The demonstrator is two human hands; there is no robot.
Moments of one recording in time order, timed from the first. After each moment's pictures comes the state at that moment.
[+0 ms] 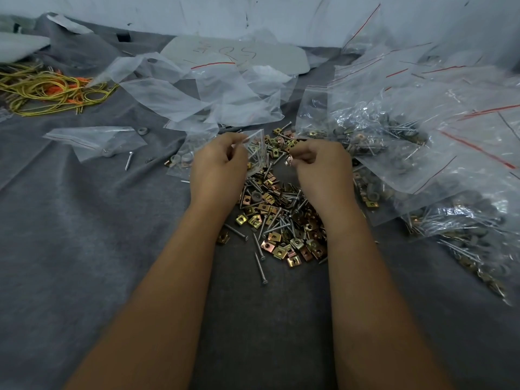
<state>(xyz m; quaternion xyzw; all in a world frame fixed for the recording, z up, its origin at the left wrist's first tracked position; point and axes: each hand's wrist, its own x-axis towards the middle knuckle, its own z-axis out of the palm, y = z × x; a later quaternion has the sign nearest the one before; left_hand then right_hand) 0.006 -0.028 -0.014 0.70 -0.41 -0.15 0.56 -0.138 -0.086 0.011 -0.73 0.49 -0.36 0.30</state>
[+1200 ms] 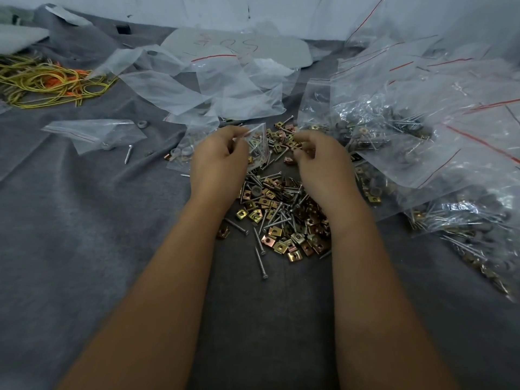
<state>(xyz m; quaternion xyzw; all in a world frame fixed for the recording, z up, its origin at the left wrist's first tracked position) 0.006 -0.029 -0.013 0.71 -0.41 -0.14 0.55 -0.142 -0.085 0.014 -0.77 0.49 -0.31 0.25</state>
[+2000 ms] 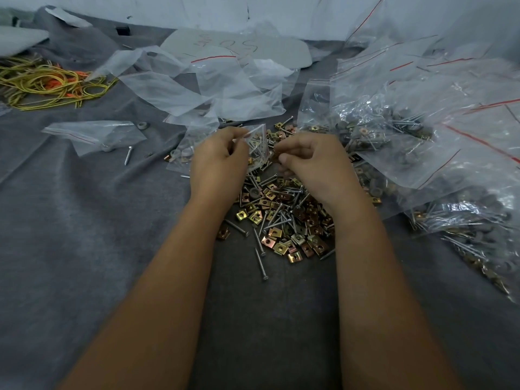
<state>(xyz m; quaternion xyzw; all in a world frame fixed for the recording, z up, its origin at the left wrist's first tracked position) 0.006 -0.030 -0.013 0.71 -0.41 -0.15 0.56 -0.142 -0.084 0.018 -0.73 0.39 -0.33 0.45</state>
